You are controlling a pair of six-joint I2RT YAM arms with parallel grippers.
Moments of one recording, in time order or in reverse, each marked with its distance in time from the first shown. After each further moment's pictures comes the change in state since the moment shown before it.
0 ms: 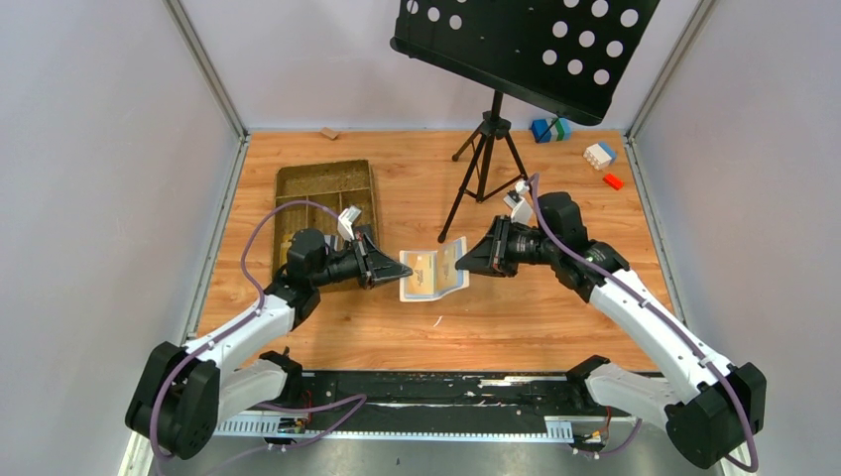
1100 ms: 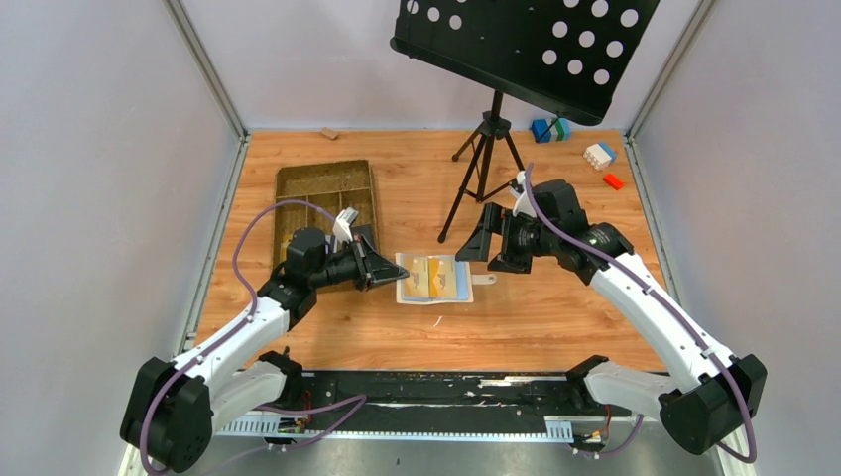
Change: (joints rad) left arm -0.013 -0.076 0.055 -0.258 -0.085 0.107; right arm 0.000 0.071 0.186 -0.319 0.203 -0.265
